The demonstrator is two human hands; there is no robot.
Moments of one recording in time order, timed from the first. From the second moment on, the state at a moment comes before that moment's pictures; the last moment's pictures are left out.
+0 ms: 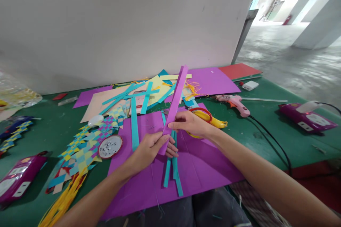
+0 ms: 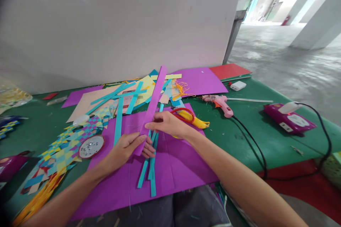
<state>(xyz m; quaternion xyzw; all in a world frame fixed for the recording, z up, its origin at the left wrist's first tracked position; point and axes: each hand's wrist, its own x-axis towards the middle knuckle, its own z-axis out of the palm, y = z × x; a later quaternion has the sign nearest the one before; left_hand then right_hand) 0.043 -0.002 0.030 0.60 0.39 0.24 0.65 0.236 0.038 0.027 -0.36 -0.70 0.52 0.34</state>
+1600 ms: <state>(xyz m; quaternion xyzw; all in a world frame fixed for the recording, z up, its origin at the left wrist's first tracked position) 0.045 0.002 0.026 0.60 0.43 0.26 0.62 0.238 0.036 0.029 -0.37 -0.68 0.54 0.32</state>
